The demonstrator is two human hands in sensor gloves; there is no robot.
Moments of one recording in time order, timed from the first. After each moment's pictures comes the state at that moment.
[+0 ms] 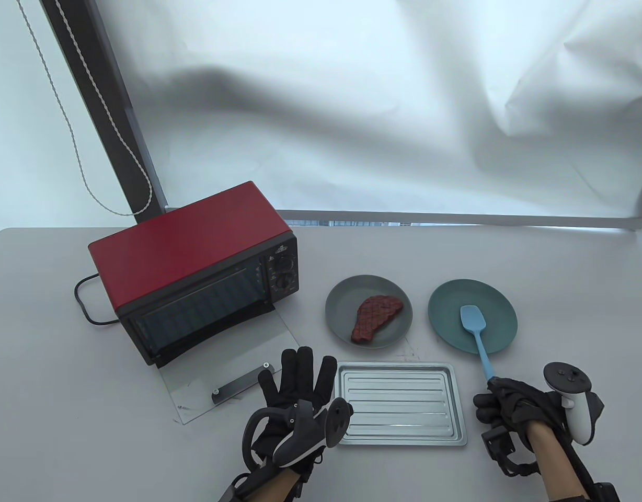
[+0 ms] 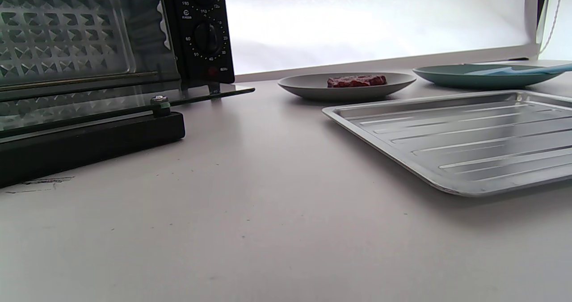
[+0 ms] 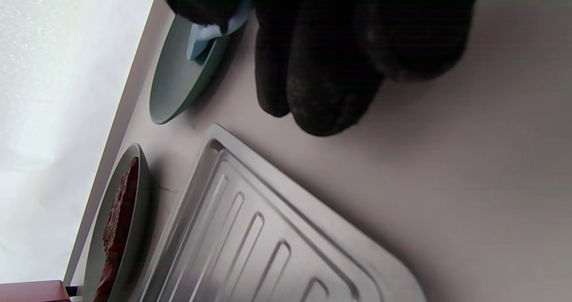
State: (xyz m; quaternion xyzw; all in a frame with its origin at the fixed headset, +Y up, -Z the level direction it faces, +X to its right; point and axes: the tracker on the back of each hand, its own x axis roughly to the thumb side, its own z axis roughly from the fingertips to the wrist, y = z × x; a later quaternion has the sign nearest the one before) left_hand -0.053 -0.728 -0.271 -0.05 -0.10 -0.04 0.99; right_hand 0.347 -0.773 -0.310 -0.28 0.18 0.81 0.49
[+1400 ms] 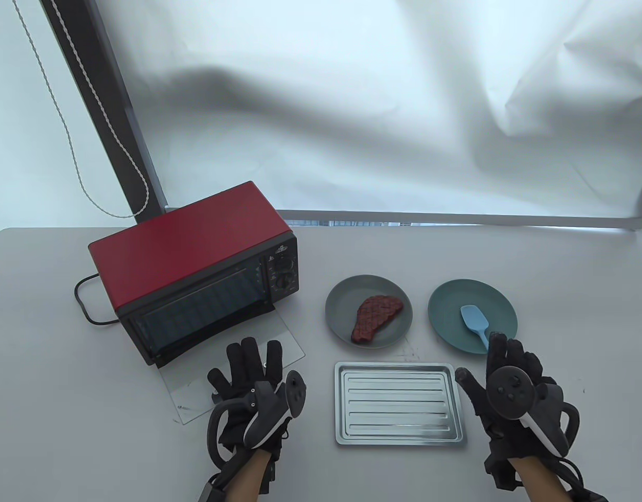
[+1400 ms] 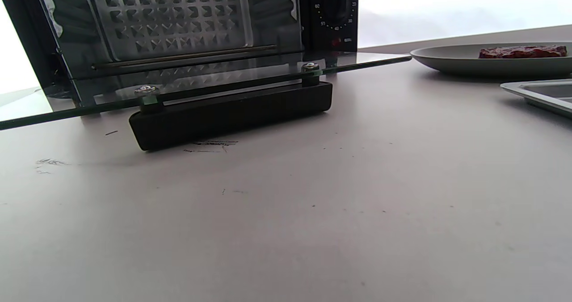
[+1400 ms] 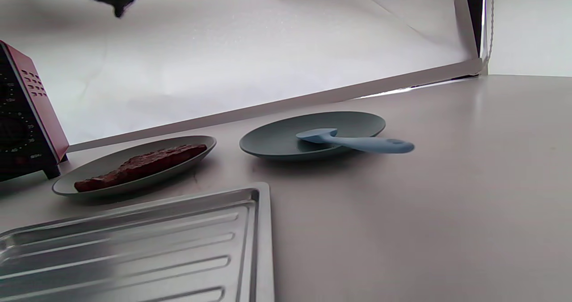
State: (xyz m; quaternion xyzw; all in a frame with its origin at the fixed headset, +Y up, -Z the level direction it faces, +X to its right) left_hand -0.119 -0.737 -0.300 -0.08 0.07 -0.05 0.99; right_hand 0.265 -0.686 -0.278 -0.07 -0.02 0.99 0.09
